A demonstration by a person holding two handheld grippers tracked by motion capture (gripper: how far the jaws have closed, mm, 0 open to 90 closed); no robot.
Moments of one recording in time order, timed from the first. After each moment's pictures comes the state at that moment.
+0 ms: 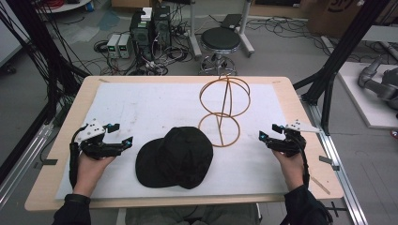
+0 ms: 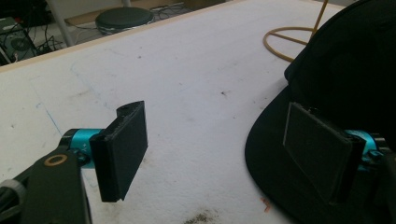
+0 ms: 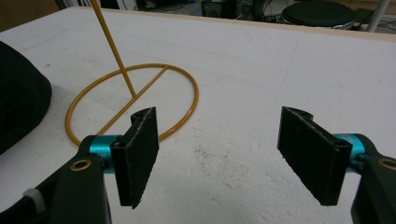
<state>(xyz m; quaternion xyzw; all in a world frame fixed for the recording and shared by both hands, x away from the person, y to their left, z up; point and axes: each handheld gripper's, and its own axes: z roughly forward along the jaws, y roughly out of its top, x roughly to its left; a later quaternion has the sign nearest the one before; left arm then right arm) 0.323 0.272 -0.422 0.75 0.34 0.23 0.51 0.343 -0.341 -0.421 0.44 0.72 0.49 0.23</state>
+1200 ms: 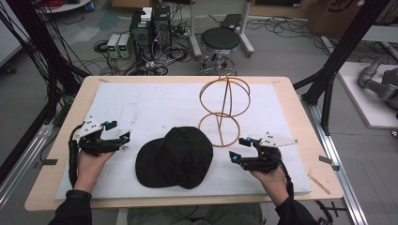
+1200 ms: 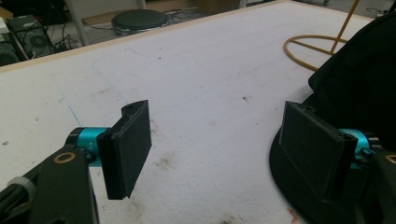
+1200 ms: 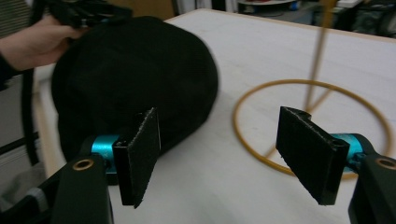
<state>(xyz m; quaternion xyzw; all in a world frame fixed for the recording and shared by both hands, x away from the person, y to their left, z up) 0.333 0.279 -0.426 0.73 0.37 0.24 0.52 0.292 -0.251 -0.407 0.29 0.77 0.56 0.11</state>
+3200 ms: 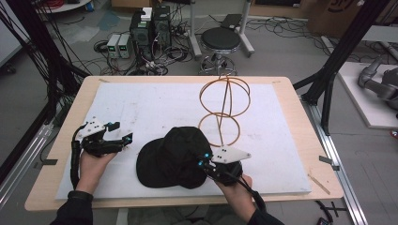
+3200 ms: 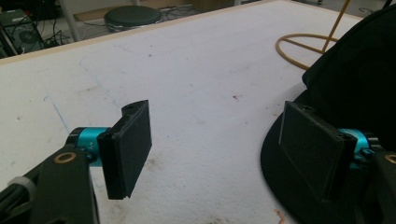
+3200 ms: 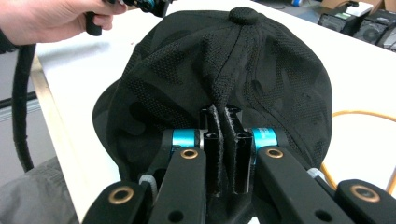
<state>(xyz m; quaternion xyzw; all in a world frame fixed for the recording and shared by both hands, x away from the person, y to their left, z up) 0.332 0.273 -0.427 0.74 0.37 0.23 0.52 0.251 -0.141 -0.395 0.26 0.81 0.50 0.17</state>
